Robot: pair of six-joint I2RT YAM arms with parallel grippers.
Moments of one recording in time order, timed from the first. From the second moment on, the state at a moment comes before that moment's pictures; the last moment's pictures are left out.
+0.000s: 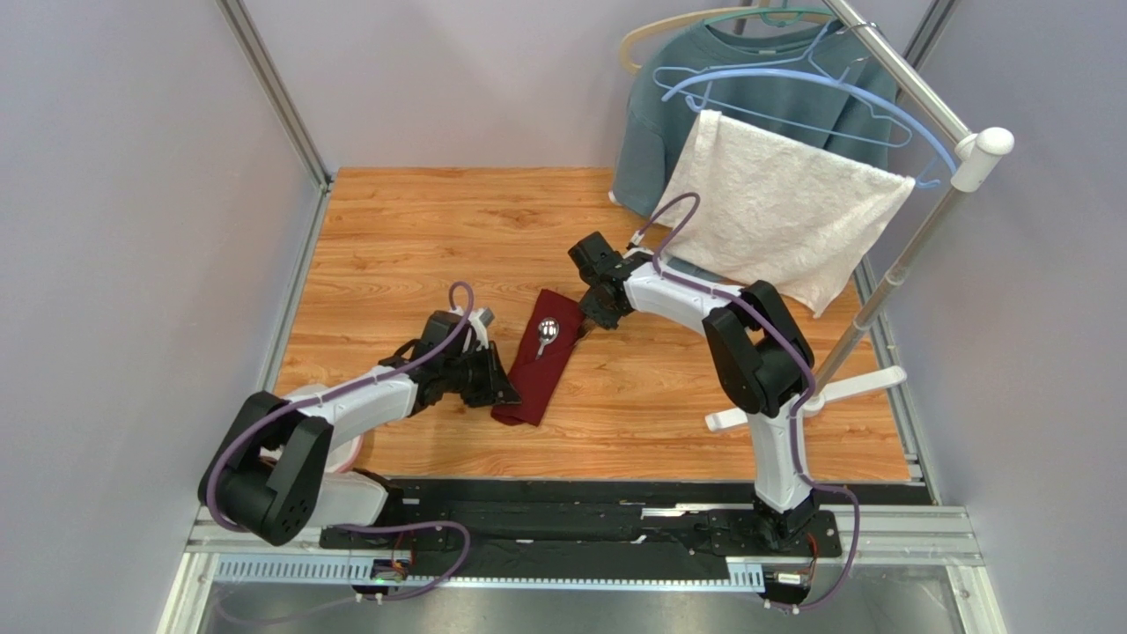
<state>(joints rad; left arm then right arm) -0.44 1.31 0.50 -0.08 0.39 -0.62 0.64 2.06 1.49 -0.56 0.28 1.22</state>
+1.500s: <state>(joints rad) -0.44 0.96 0.54 -0.16 0.47 -0.63 0.75 2.02 1.66 -0.71 0.38 0.96</state>
